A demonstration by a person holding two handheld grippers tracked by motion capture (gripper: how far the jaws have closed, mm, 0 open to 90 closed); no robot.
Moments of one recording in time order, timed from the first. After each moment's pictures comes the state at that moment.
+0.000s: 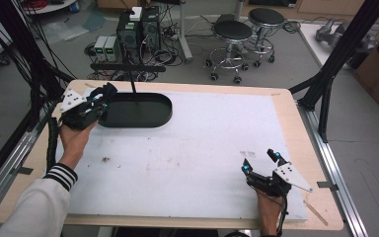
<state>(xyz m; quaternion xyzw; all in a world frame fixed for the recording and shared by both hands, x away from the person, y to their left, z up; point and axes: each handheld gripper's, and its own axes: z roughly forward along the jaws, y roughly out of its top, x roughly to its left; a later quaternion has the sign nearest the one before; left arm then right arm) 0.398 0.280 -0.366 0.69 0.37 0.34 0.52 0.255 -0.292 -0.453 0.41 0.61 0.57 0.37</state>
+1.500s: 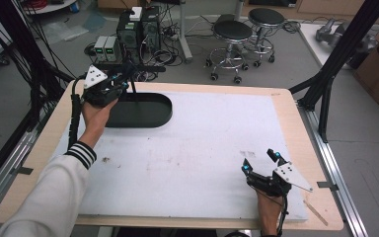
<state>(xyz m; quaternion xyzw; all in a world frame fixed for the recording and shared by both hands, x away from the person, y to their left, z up) 0.451 0.227 -0.331 0.68 0.34 0.35 0.54 0.255 -0.293 -0.453 0.42 0.61 0.57 0.37</state>
